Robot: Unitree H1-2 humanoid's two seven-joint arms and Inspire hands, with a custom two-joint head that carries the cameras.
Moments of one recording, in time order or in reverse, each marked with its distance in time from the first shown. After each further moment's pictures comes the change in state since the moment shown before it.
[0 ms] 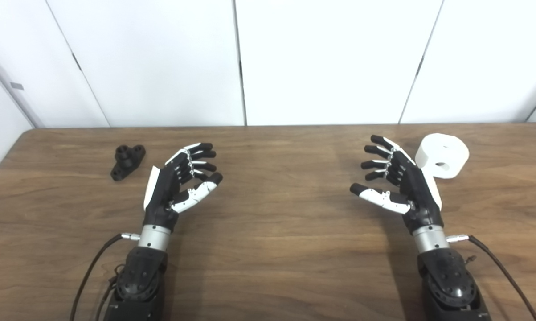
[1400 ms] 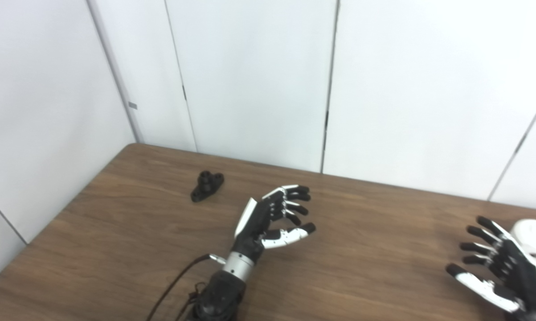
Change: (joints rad) left arm -0.014 -0.073 -0.043 0.004 0.018 0.016 -0.002; right arm 0.015 -0.057 -0.052 0.036 0.075 -0.013 0.024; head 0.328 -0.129
